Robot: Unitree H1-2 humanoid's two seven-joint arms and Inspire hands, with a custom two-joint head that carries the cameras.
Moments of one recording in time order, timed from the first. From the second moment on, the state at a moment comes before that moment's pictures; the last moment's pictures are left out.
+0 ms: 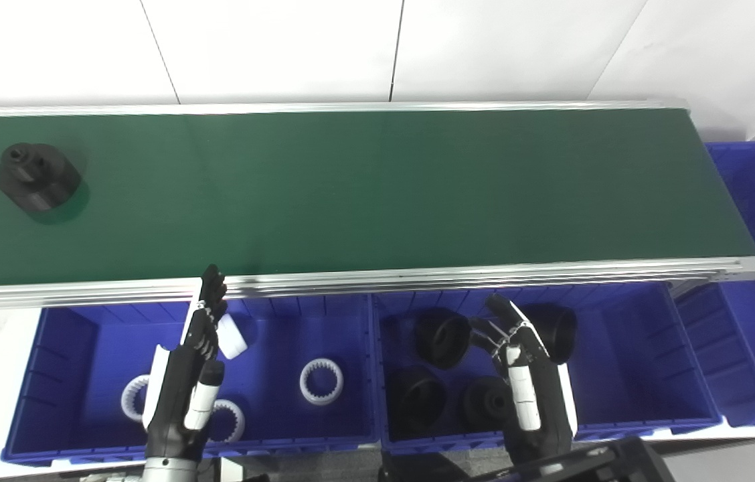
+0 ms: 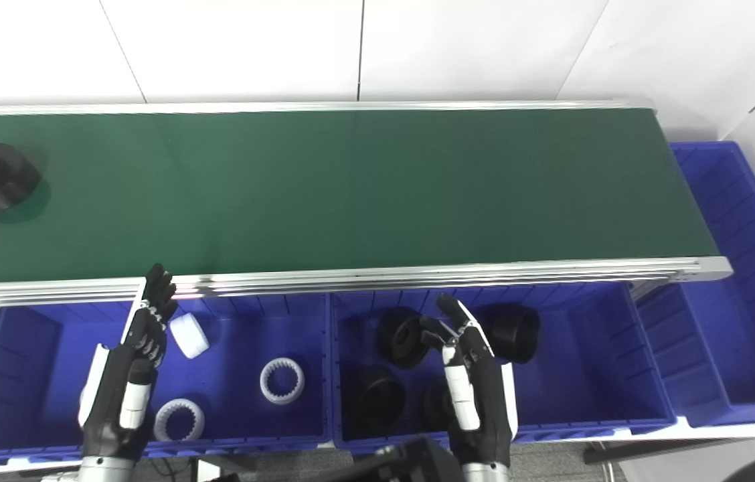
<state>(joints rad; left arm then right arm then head) 0.35 0.05 -0.25 -0.12 0.07 -0.27 -0.17 0.70 0.24 -0.07 -0.16 0.10 -0.41 0.05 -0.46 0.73</state>
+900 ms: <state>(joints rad) 0.31 0.05 -0.28 0.12 0.09 -0.43 -0.14 0.64 0.27 -0.29 0.02 0.20 -0.41 0.26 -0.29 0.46</state>
